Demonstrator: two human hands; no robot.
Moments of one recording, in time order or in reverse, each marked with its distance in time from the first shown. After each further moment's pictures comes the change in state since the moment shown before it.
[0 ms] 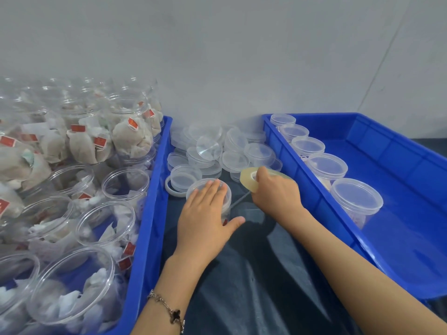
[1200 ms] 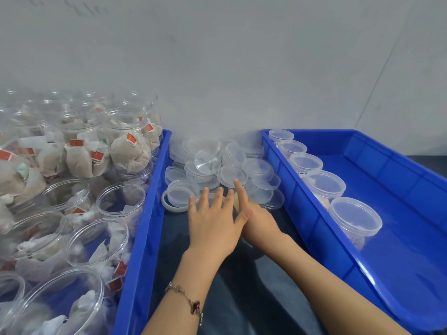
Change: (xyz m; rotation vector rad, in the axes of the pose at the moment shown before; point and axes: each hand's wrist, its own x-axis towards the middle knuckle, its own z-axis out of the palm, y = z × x) left_hand 0.039 0.020 0.005 0.206 -0.265 -0.190; right_hand -0.010 -0.025 0.010 0.439 -0.240 -0.159
